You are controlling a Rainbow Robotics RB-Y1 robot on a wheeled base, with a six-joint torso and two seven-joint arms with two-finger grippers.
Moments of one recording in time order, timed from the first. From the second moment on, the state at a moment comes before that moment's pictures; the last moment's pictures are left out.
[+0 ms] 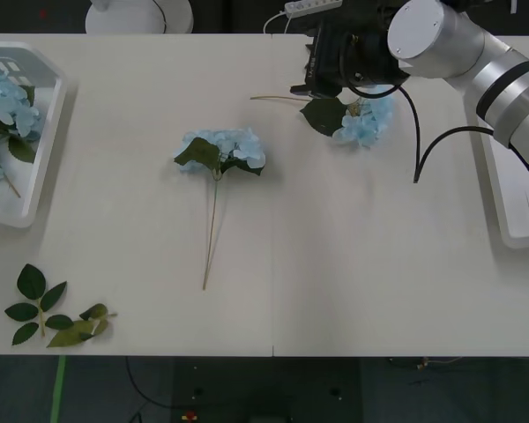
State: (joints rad) right arm -1.17 -0.54 0.71 -0.84 -1.52 0.61 -0.12; left arm -0.43 1.07 0.20 -0.98 1.16 0.97 -2.11
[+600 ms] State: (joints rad) right arm -1.18 -0.39 0.56 -0.54 -1.10 0.68 -0.55; left arm -0.30 1.01 0.20 -1.68 1.29 1.38 -1.41
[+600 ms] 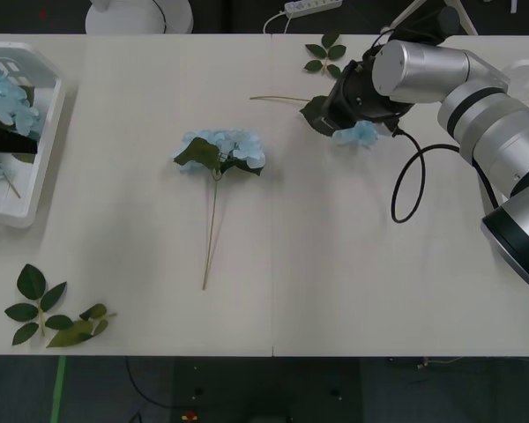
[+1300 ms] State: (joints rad) right arm -1.18 -0.35 0.59 -0.39 -1.03 0.61 -0.54; left arm -0.50 0.61 -0.46 -1.76 0.70 1.32 -1.17
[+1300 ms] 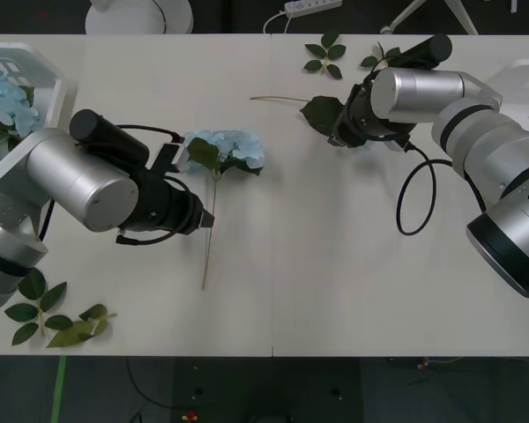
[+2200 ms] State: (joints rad) right arm -1.18 -0.34 0.64 -0.35 -1.00 0.93 -0.16; left arm -0.77 0.43 -0.71 -1.23 0.50 1.02 -1.17
